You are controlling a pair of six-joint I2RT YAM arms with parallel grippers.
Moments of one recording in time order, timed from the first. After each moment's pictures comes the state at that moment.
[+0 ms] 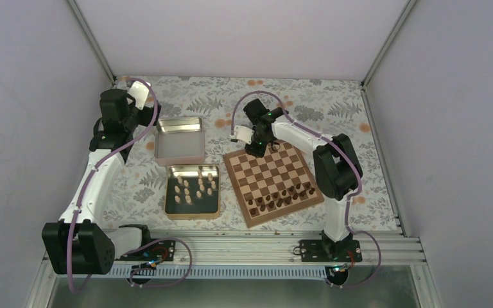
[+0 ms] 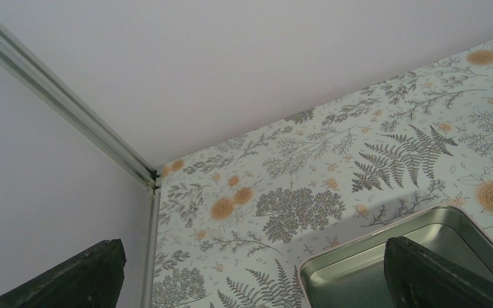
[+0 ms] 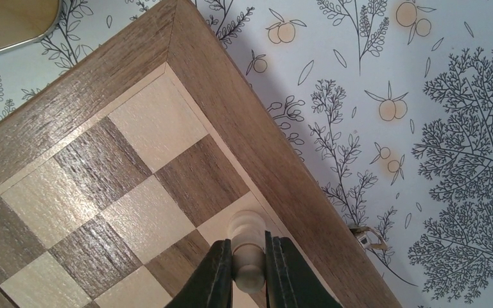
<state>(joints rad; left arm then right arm) 0.00 1.17 1.01 -0.20 0.00 0.35 0.61 1.97 1.52 -0.84 -0.16 -0.69</state>
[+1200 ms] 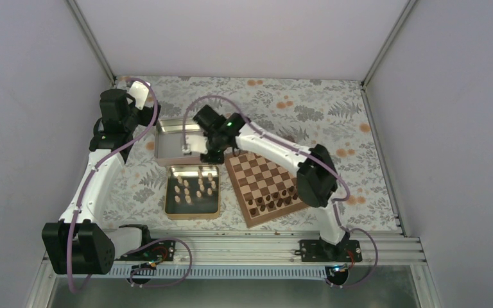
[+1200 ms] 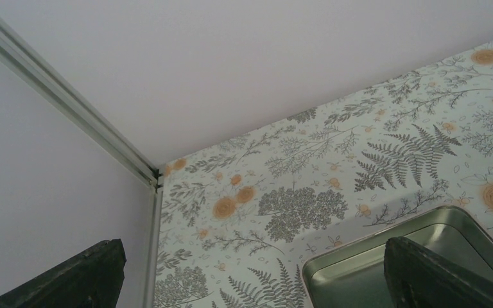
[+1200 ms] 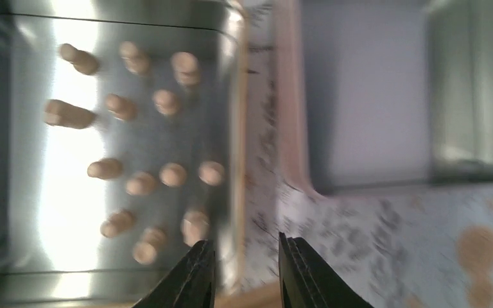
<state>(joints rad) 0.00 1.17 1.01 -0.20 -0.01 0.35 0.91 2.05 1.88 -0.92 -0.17 -0.69</state>
